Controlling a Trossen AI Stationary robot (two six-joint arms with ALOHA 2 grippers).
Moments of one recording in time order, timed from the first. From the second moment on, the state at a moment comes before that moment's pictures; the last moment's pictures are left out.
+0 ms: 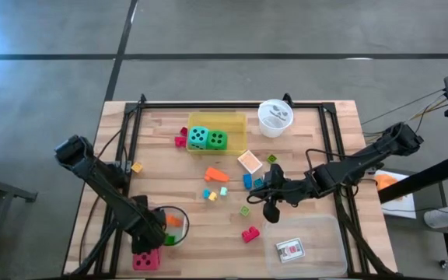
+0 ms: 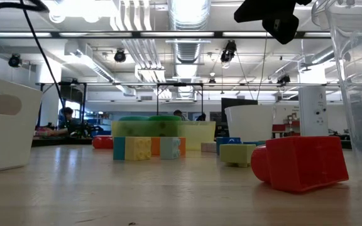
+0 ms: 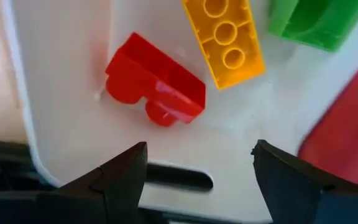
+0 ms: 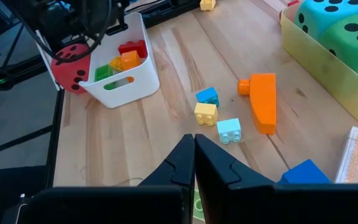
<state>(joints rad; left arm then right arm) -0.78 1.59 1.05 -1.18 0.23 -0.97 0.43 1.34 0.92 -0.18 0.41 0.65</state>
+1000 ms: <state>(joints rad) -0.11 1.35 1.35 -1.56 -0.26 -0.86 0.43 1.30 0.92 -0.16 0.40 0.54</state>
